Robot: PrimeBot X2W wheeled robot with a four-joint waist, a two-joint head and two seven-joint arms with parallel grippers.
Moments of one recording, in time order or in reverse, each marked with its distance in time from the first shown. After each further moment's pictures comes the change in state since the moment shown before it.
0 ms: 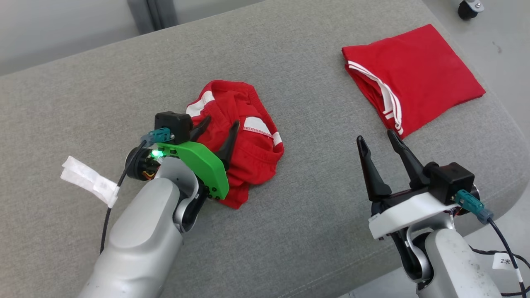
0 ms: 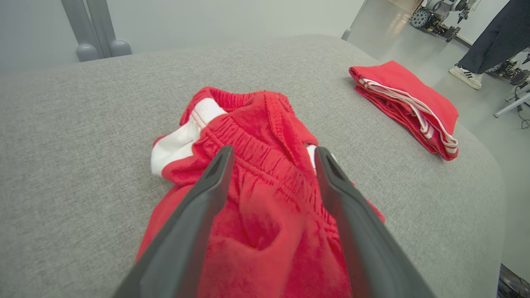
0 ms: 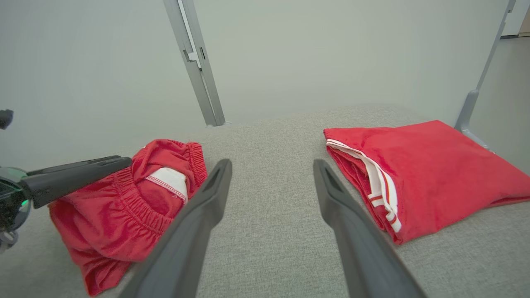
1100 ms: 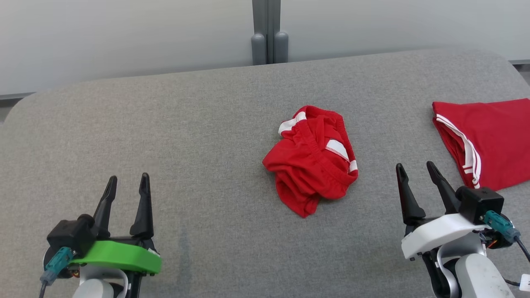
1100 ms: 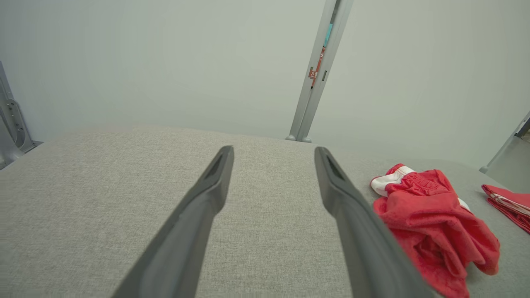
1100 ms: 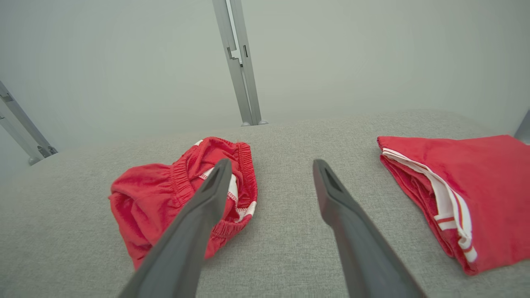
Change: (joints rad) left arm 0.553 0.088 0.402 -0.465 0.135 0.031 -0.263; right arm 0.113 -0.026 -0.140 0.023 -0.008 0.000 0.046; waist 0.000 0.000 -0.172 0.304
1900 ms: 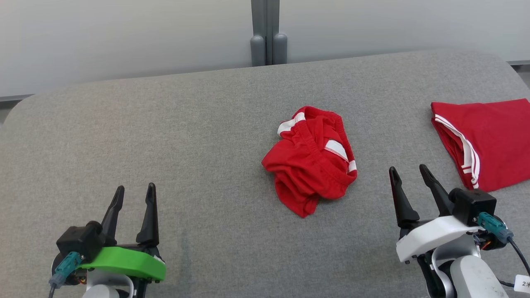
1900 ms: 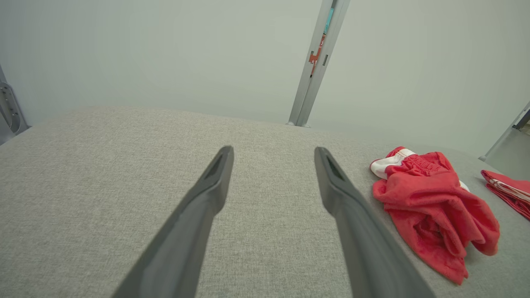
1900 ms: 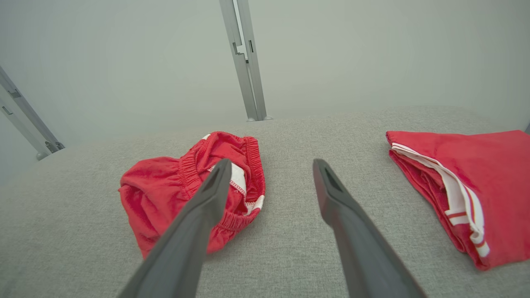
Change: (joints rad) left arm 0.015 -0.040 0.034 0.060 0.044 -0.047 0.000; right arm 0.005 0.009 0.017 0.006 -0.002 0.000 0.006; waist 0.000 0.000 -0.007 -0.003
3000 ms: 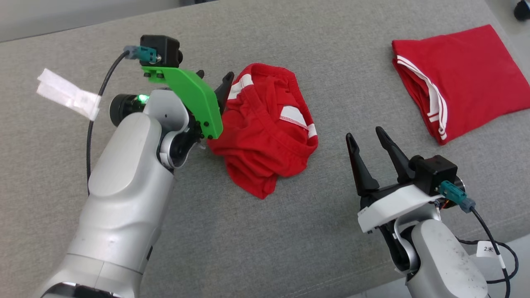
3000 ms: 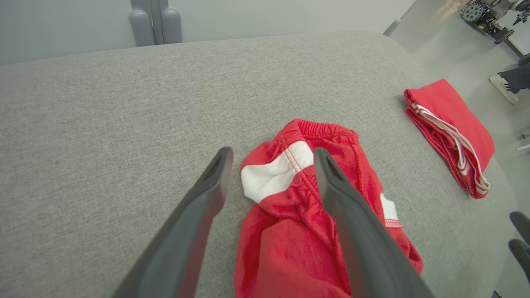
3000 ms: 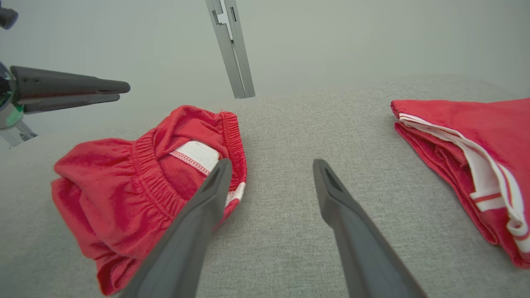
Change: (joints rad) left arm -0.746 -0.096 -0.258 0.363 -0.173 0.035 0.651; right arm -0.188 0.026 0.151 0.089 0.020 0.000 -0.080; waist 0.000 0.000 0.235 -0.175
